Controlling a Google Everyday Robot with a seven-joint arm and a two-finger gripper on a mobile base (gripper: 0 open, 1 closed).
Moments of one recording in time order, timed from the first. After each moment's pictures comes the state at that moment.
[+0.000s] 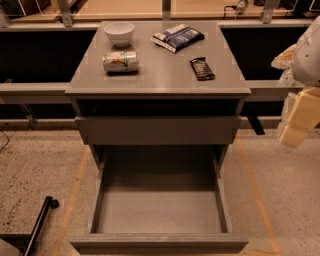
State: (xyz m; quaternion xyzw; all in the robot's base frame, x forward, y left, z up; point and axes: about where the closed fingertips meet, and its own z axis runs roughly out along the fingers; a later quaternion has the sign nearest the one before) arm 0.438 -0.217 0.977 -0.60 0.78 -0.03 0.16
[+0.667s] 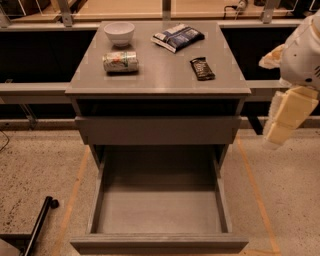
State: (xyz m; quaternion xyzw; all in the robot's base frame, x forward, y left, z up) arm 0.447 -0.199 0.973 -0.61 0.77 -0.01 0.18
